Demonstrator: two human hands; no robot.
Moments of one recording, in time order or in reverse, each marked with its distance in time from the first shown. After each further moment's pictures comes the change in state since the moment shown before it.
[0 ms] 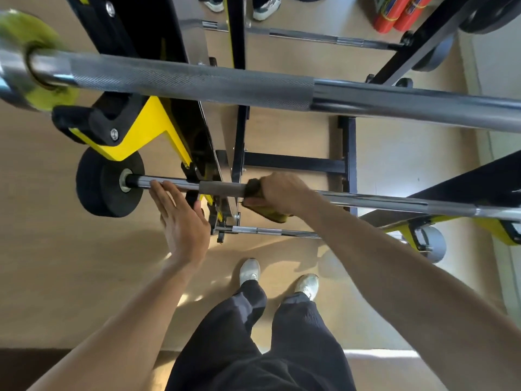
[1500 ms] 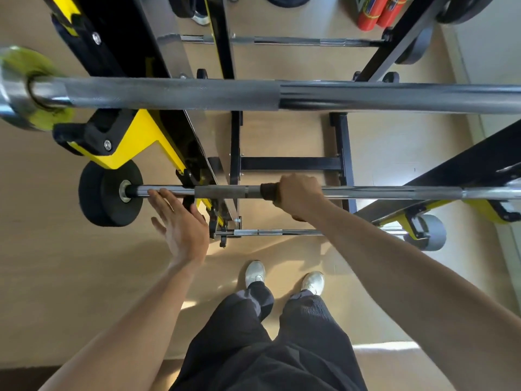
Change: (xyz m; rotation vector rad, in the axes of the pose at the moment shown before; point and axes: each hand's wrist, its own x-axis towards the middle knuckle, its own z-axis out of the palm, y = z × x) left_hand -0.002 0.009 -0.004 -0.009 -0.034 -0.061; right_hand -0.039 0.021 0.006 0.026 0.065 0.315
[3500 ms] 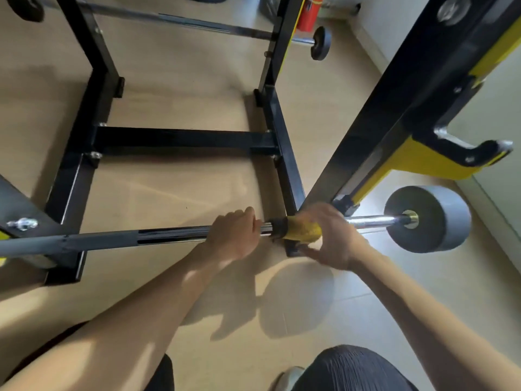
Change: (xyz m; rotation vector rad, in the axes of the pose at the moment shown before) left_hand -0.099 0.099 0.646 0.146 -0.404 0.801; right_hand 0.111 0.361 0.529 0.293 0.291 0.037
